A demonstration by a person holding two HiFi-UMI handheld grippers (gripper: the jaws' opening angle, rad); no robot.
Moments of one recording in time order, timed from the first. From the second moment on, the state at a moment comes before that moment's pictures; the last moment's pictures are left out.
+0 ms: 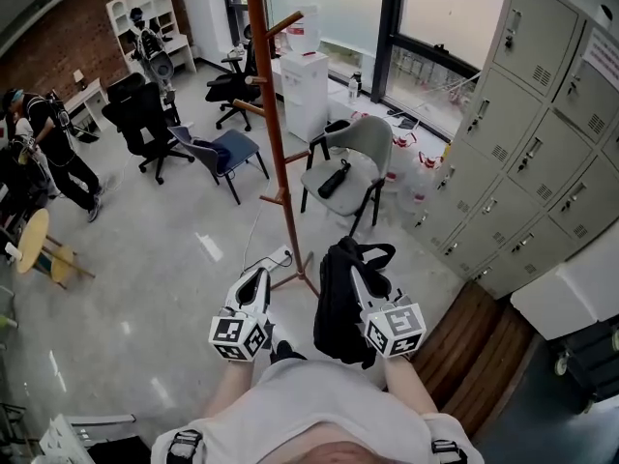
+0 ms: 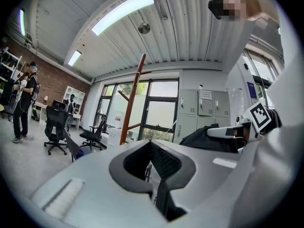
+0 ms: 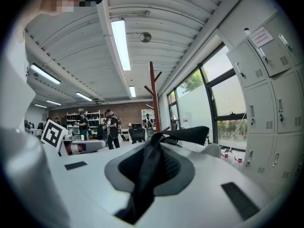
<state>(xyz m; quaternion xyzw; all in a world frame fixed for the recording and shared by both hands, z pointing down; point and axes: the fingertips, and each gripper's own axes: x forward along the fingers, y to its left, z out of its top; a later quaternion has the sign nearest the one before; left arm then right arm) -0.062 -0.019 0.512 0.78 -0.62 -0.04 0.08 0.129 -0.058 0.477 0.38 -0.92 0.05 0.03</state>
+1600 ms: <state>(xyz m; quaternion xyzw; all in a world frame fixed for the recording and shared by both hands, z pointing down) -0.180 -0.285 0.495 0.82 -0.57 -0.04 0.07 0.055 -0.294 0.422 0.46 -0.89 -0.02 0.03</state>
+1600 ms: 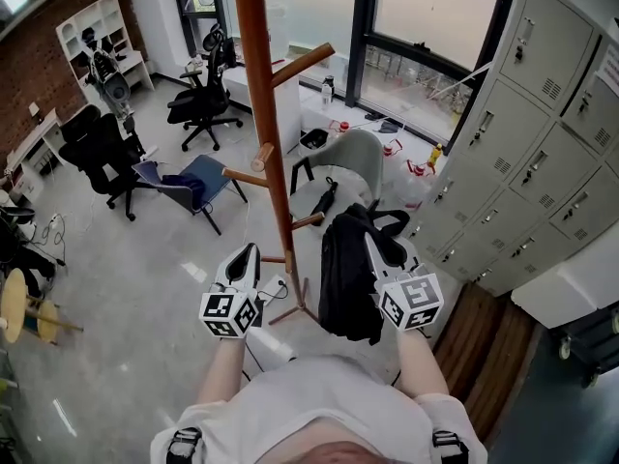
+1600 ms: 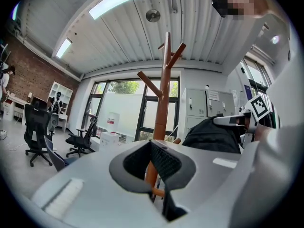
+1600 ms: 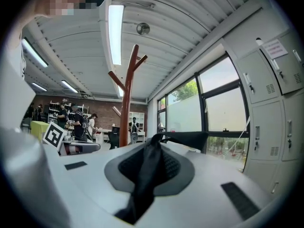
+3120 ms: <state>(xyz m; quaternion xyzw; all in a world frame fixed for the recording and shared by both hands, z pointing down) -0.183 -0.289 0.429 0.83 -0.56 -0.06 0.04 0.004 -0.322 0.162 0.42 -0.86 -0.28 0.07</state>
